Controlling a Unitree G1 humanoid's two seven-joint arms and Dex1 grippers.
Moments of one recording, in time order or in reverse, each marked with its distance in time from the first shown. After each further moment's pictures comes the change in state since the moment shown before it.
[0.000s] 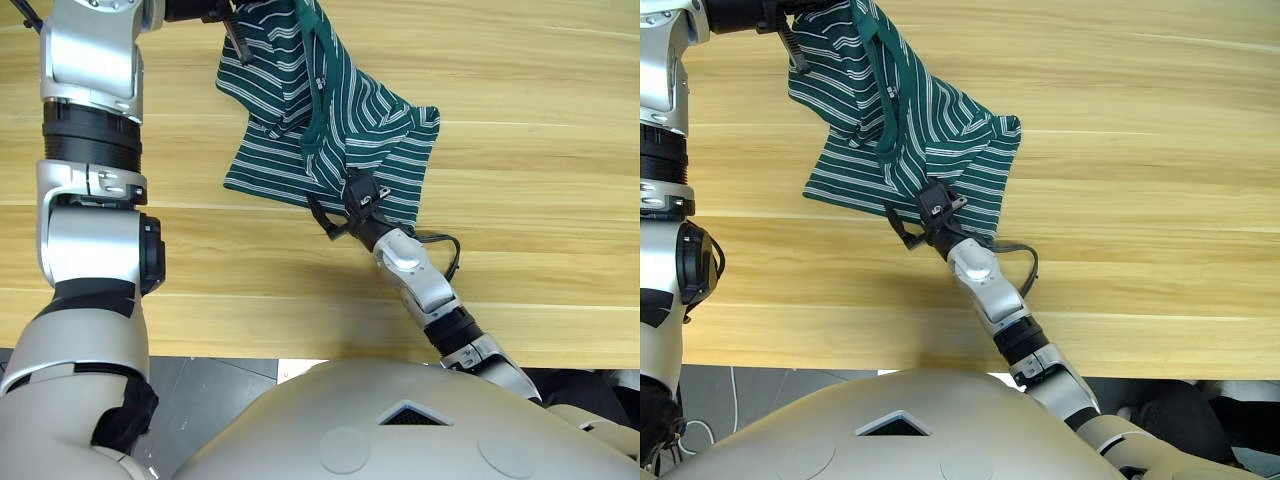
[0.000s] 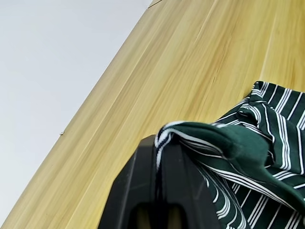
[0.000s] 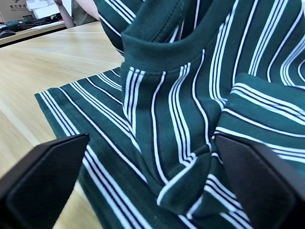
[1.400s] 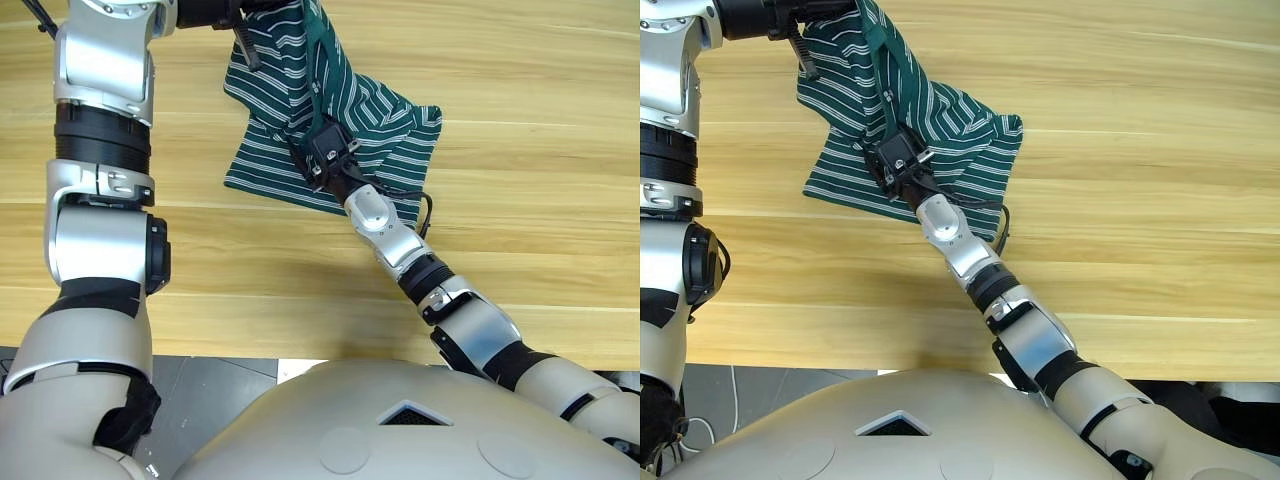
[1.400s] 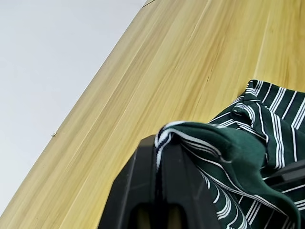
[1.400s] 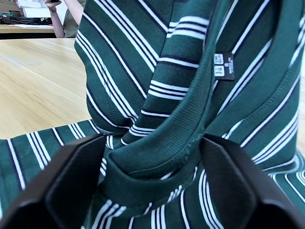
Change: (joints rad) left arm 0.002 -0.020 -0.016 0.020 0.000 -0.022 0.000; right arm -0.379 0.126 -0.013 0.489 -0.108 -0.255 -0.170
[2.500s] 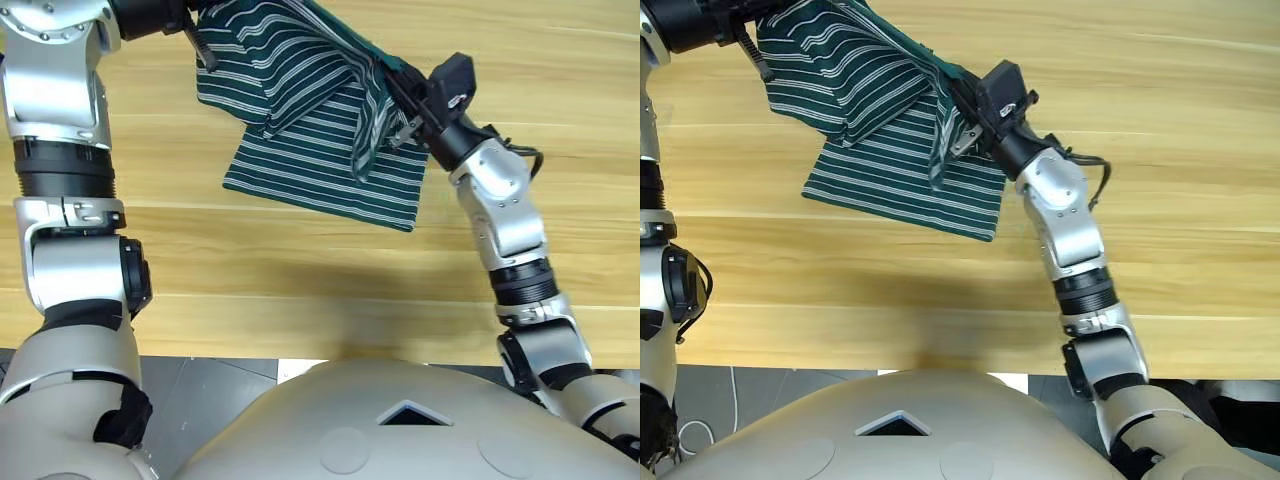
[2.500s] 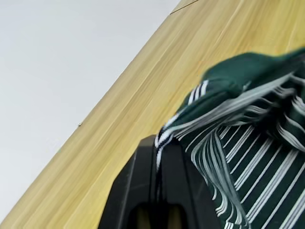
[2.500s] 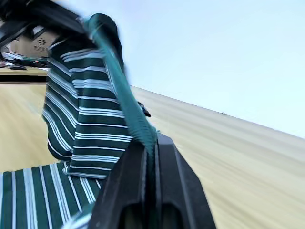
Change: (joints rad) left arm 0.165 0.103 0.140 -0.210 -0.093 0.047 0.010; right arm 0.169 -0.419 -0.261 -0.754 0.198 0.277 0.496
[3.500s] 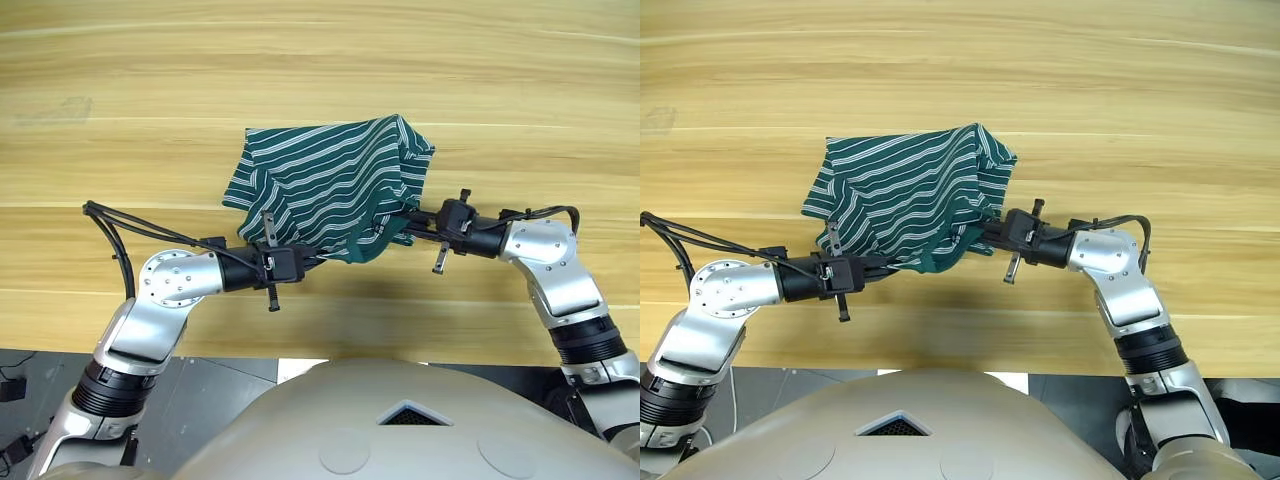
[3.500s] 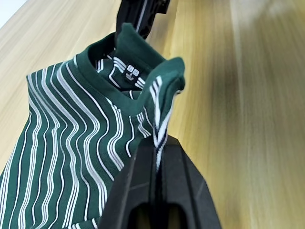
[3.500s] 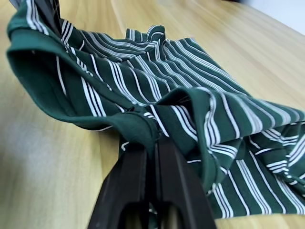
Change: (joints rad) left arm 0.968 0.118 -0.177 -0.841 0.017 -0.018 0.055; right arm 0.313 -0.301 0.036 -0.091 -0.049 -0.078 0.471
